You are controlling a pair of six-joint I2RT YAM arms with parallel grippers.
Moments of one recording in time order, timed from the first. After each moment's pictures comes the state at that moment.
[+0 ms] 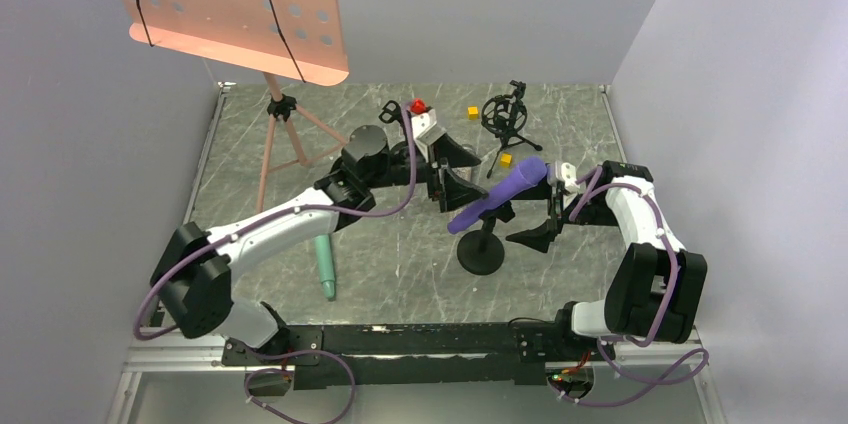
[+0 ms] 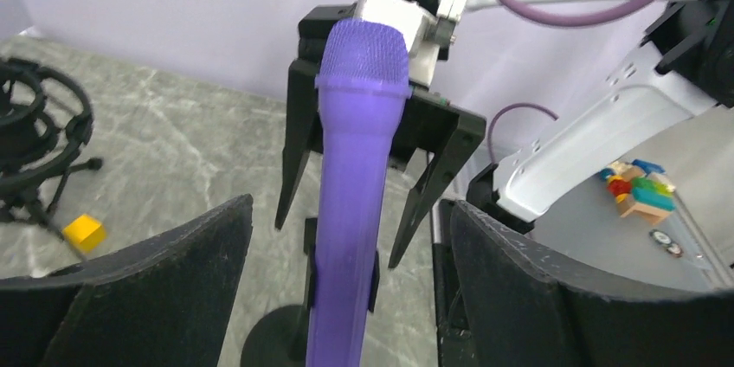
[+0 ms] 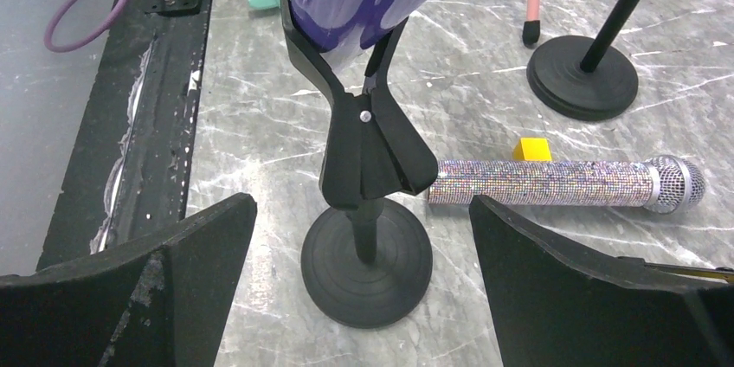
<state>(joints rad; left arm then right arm) -0.81 1.49 1.11 0.53 0.68 -0.35 -0.20 1.36 0.94 -1.49 -1.41 -1.90</state>
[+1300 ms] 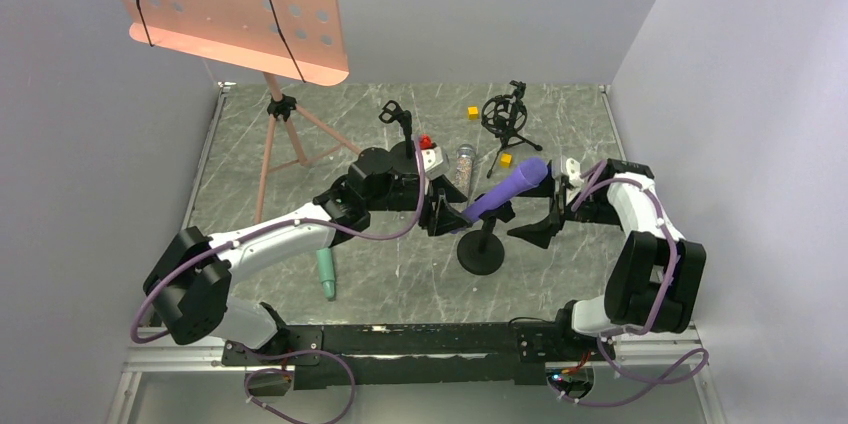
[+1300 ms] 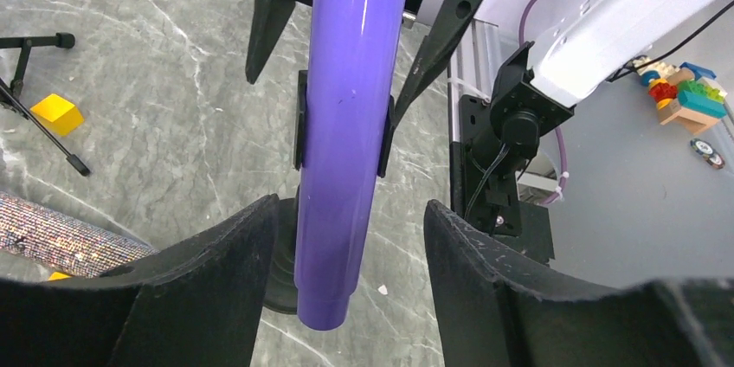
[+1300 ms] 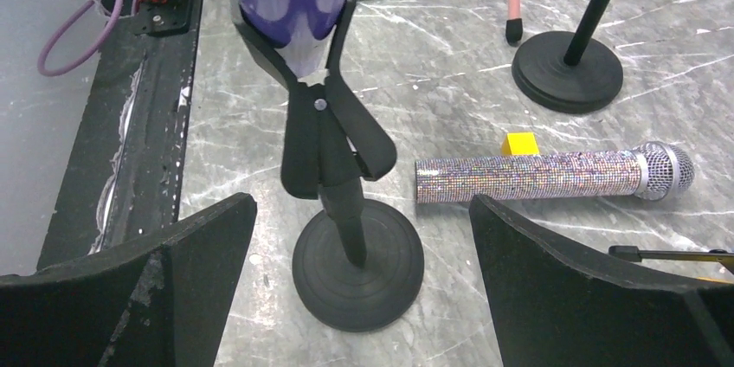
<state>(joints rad) -0.83 1.41 0.92 0.37 0.65 -0.17 -0.23 1.40 0.94 -1.49 -1.44 -1.90</state>
